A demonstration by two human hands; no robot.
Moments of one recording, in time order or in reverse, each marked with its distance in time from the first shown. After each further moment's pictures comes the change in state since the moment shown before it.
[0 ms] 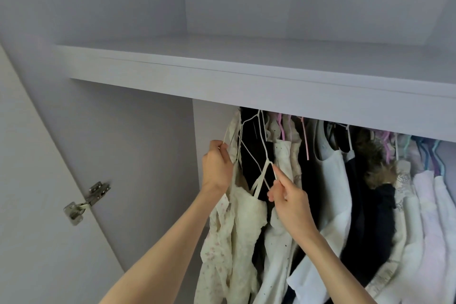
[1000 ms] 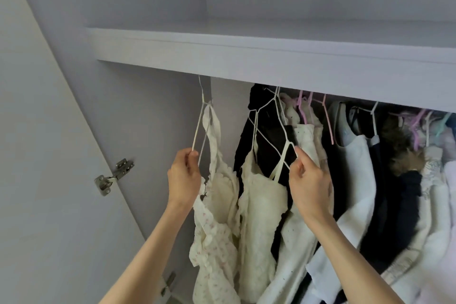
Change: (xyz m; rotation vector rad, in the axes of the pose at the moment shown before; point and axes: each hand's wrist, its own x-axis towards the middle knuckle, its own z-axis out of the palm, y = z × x) left_hand -0.052 -0.041 -0.078 0.039 0.208 -0.039; right_hand 0.004 -0.003 0.009 -0.205 0.353 -0.165
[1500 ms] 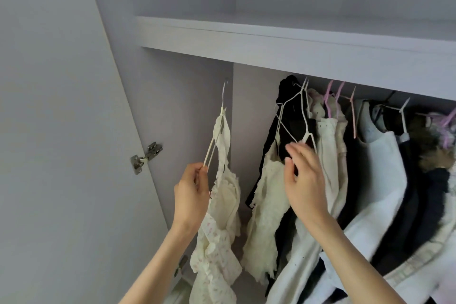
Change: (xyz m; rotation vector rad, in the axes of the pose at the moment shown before) left_hand -0.055 -0.019 -0.064 0.003 -0.004 -0.034; right_hand -0.043 -0.043 0.022 -0.028 -0.068 -0.338
